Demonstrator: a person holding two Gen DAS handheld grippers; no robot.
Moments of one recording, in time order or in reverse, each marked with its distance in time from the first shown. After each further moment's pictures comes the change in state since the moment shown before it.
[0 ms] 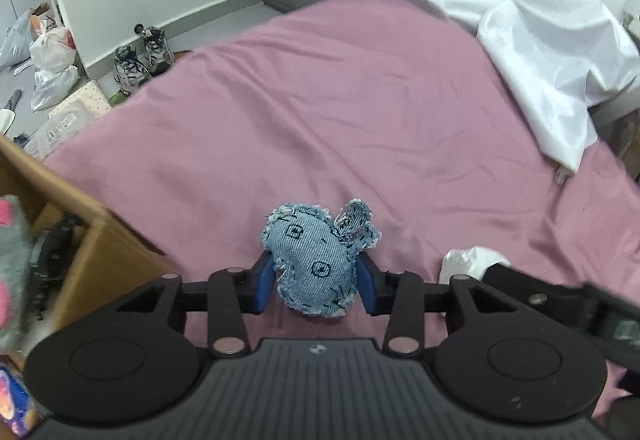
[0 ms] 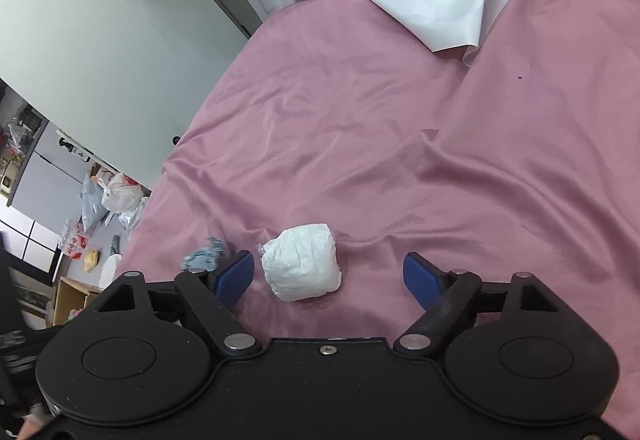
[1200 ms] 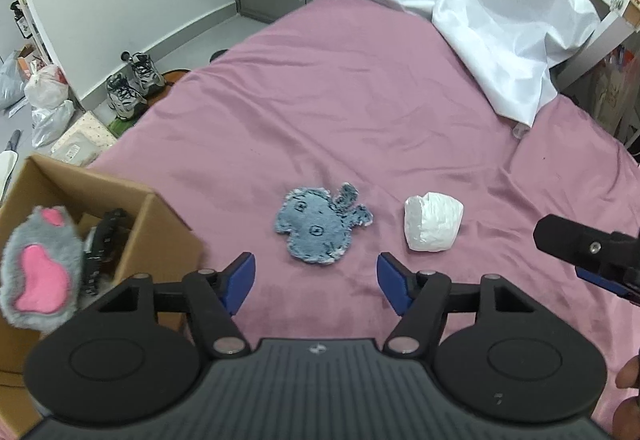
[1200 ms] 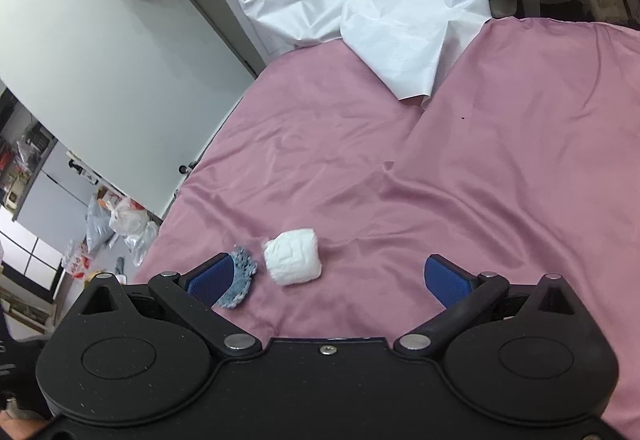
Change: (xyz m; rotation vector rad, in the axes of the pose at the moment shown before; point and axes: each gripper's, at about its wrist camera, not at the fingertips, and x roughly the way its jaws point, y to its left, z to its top) left arm -0.043 -0.020 -0.016 0.153 0.023 0.015; right arm -0.073 -0.015 -0.008 0.008 -0.105 0.010
